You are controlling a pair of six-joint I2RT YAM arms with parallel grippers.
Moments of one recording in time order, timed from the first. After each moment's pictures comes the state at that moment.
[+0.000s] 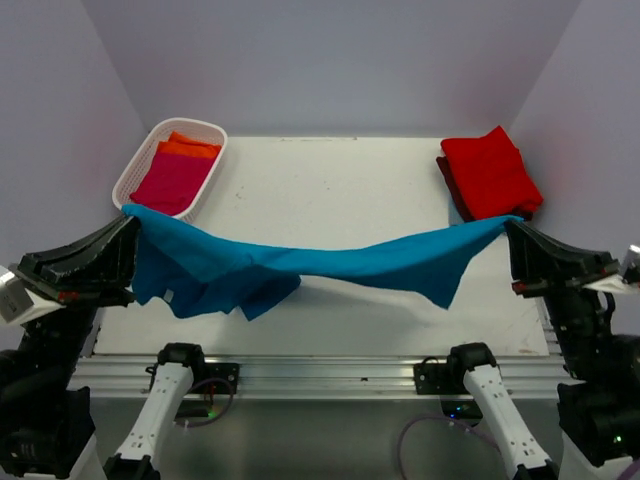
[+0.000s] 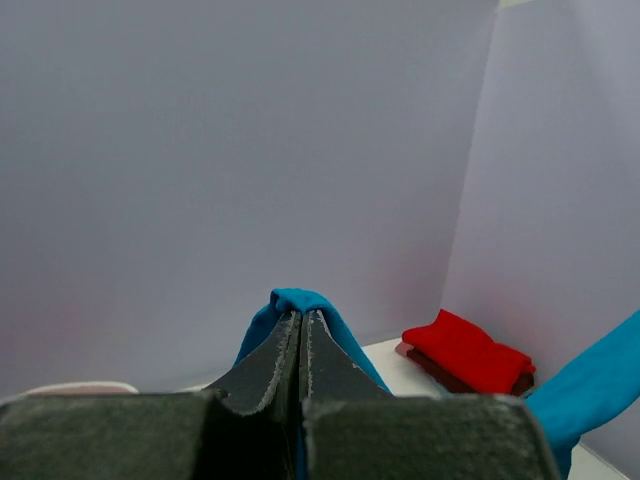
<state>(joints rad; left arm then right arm) -0.08 0.53 1.54 -0.53 0.28 -0.28 0.16 0.47 1.35 -0.59 -0.10 0.32</state>
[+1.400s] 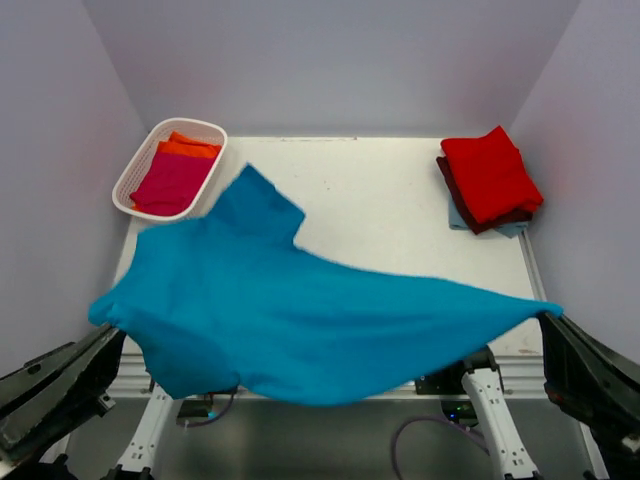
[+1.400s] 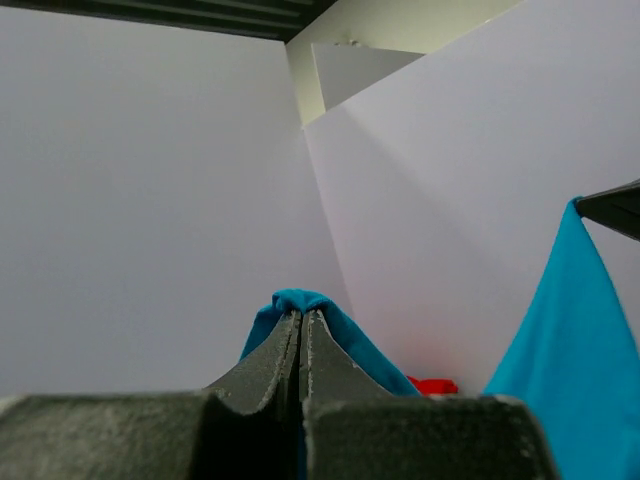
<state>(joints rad) -0.08 0.36 1.57 -0.32 0.59 -0.32 0.08 0.29 1.52 -0.50 -0.38 0.32</state>
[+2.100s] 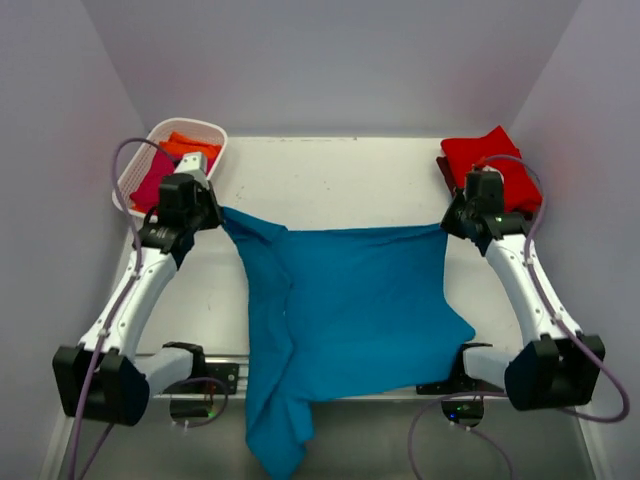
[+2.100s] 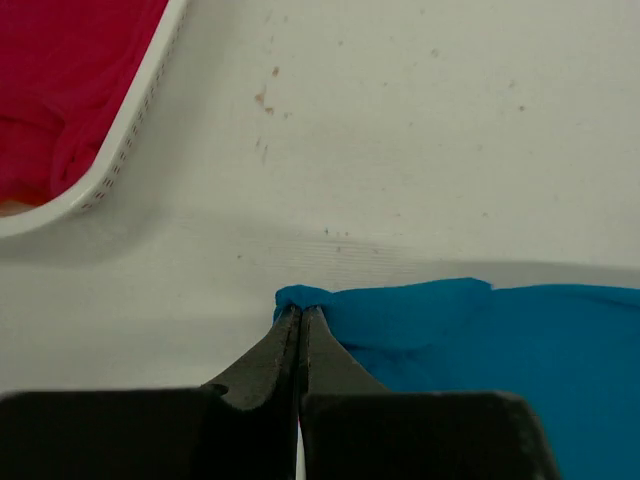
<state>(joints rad) -0.12 1.07 0.96 -0.38 0.01 -0.27 0.07 1.14 1.07 -0.66 0.09 0.46</state>
